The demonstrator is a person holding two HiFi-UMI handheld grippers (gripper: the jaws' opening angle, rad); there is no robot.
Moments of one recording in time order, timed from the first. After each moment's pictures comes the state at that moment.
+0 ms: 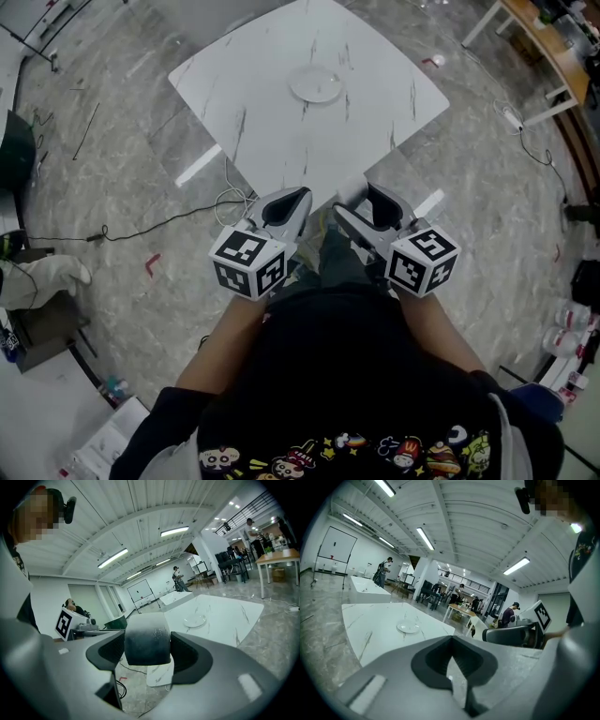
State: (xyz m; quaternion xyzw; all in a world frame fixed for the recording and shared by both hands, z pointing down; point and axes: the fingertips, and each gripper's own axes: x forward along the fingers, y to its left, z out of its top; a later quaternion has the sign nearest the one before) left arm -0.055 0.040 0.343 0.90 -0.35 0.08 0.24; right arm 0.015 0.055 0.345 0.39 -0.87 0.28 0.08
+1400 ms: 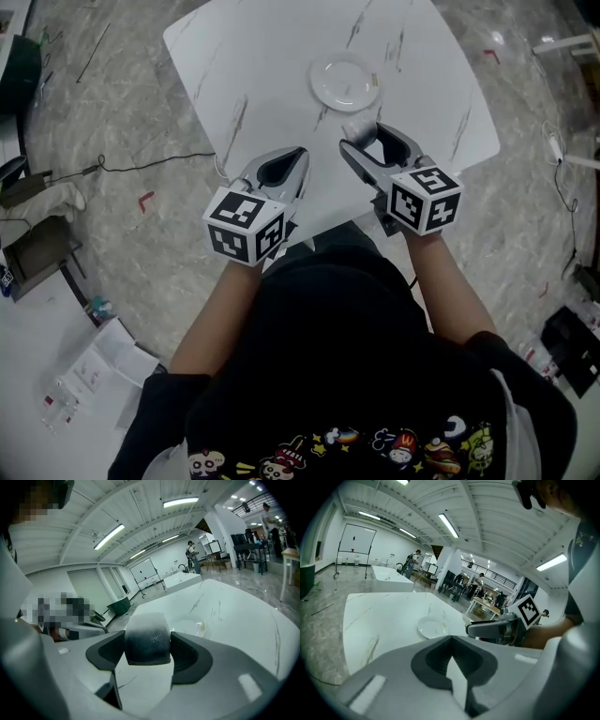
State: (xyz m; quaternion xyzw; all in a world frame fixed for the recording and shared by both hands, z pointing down) left arm -0.058 -0.175 0.427 0.82 -0.45 0.13 0.32; right arm 0.026 -0.217 0.455 0.30 -0.88 0.32 0.20
